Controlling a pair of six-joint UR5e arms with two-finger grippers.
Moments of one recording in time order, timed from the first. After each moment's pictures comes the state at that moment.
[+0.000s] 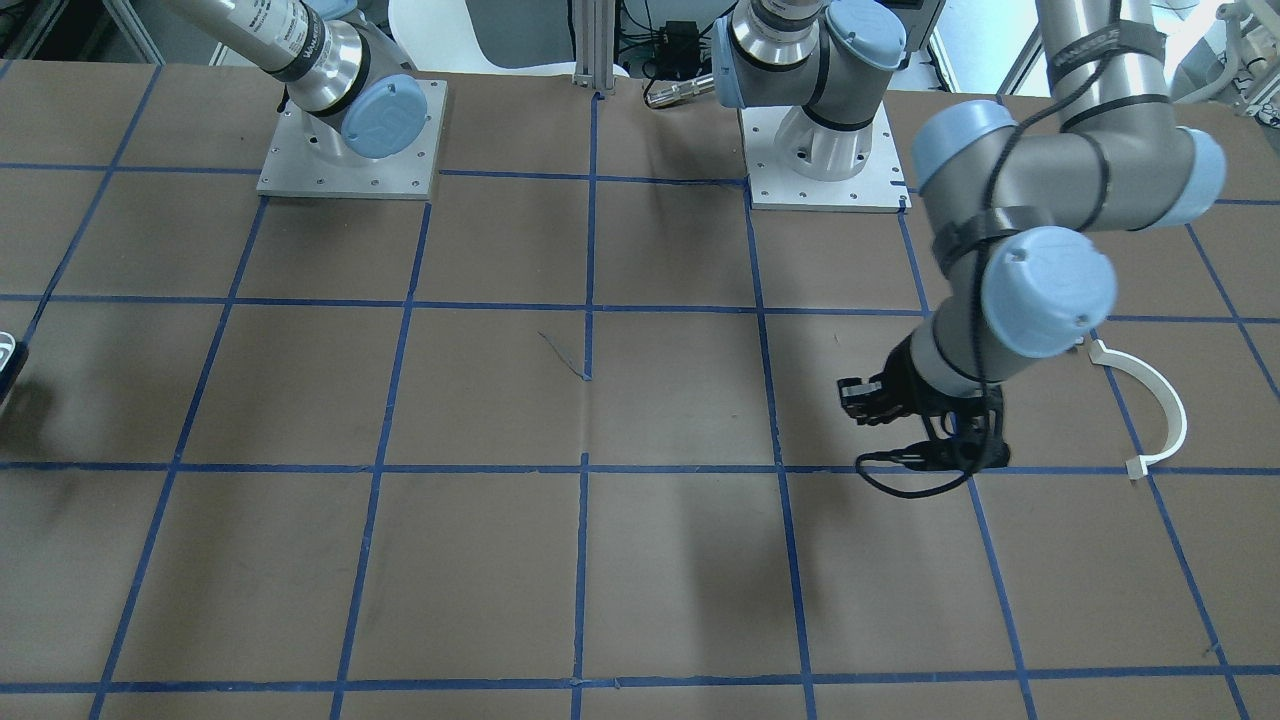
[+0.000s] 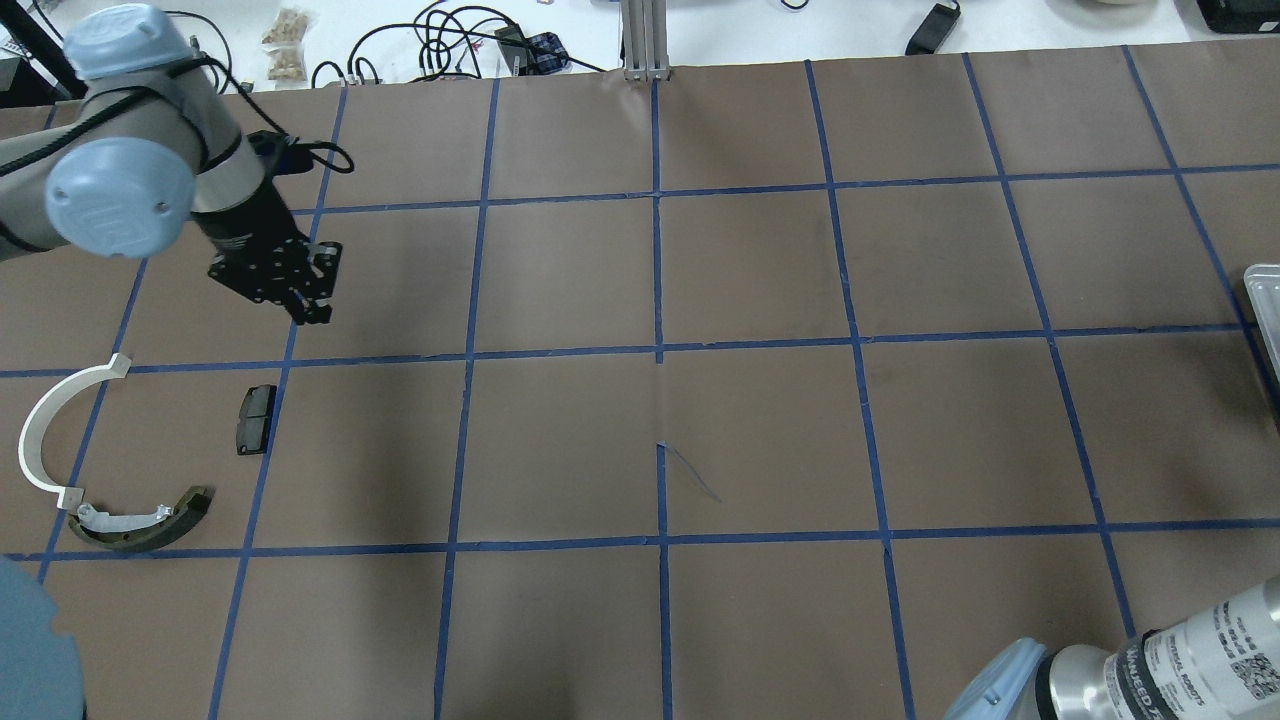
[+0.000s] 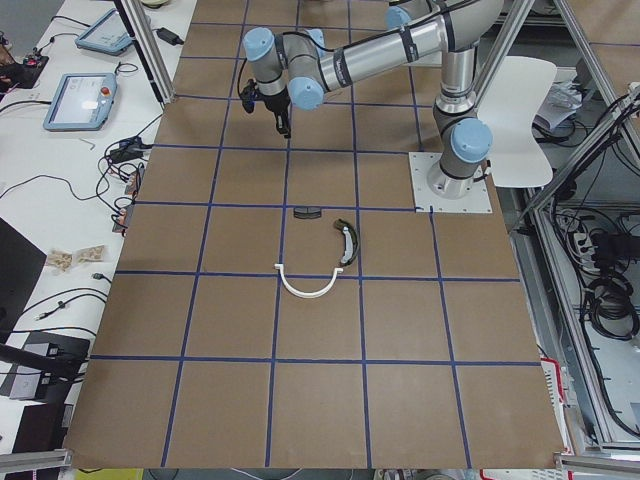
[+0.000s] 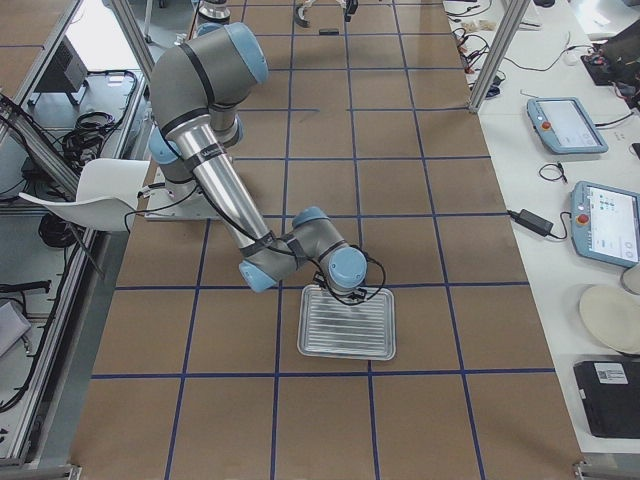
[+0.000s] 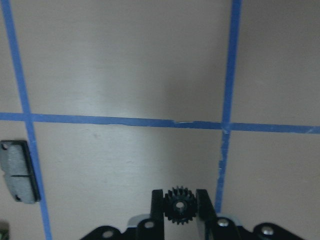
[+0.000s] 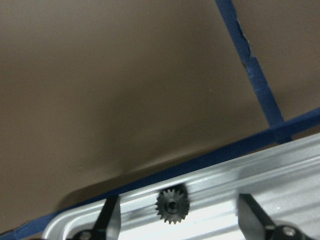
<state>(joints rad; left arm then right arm) -1.27 -1.87 -1.68 -1.36 1.61 0.30 0.64 -1.03 1.67 -2.06 -1.47 -2.13</state>
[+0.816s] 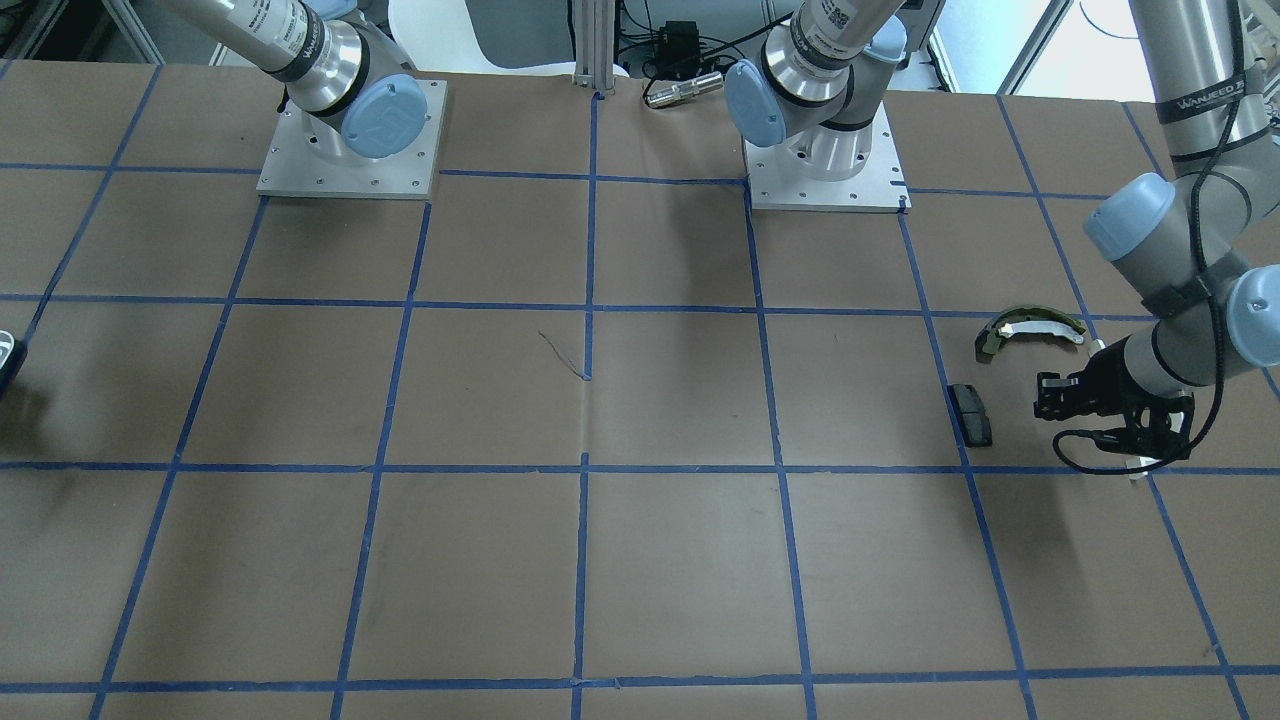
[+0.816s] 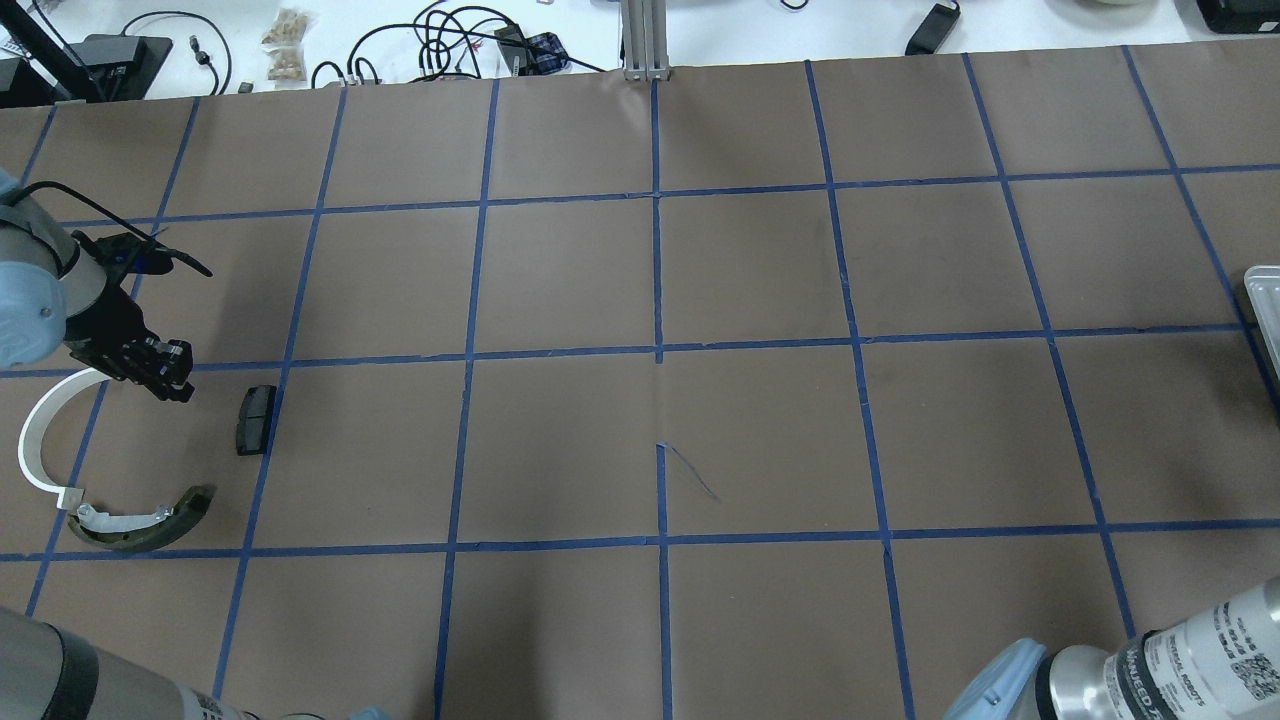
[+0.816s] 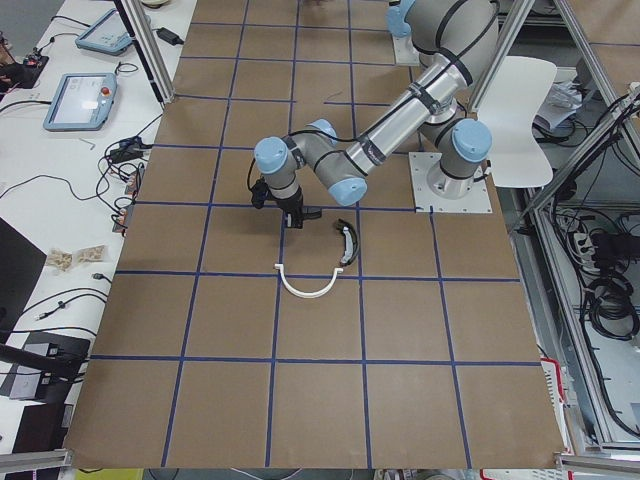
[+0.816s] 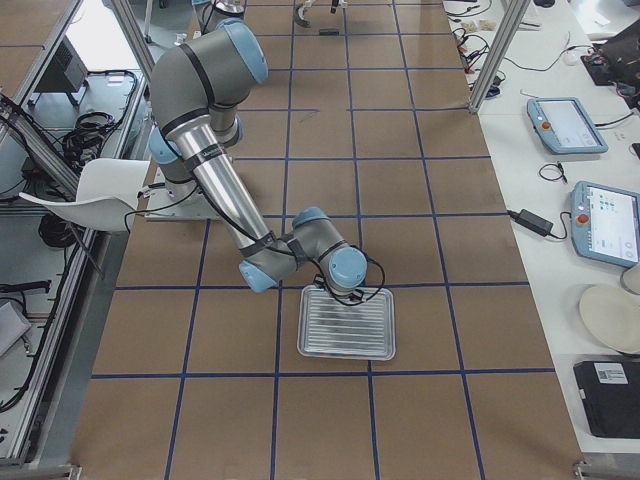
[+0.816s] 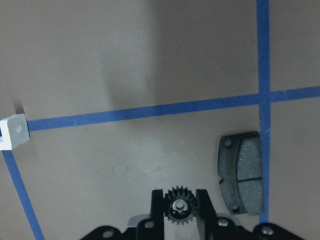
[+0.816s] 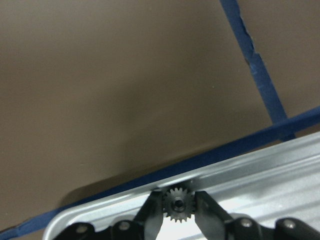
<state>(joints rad) -0.99 -1.93 -1.85 -1.07 1.68 0.70 0.64 -1.03 1.67 -2.05 -1.49 -2.13</state>
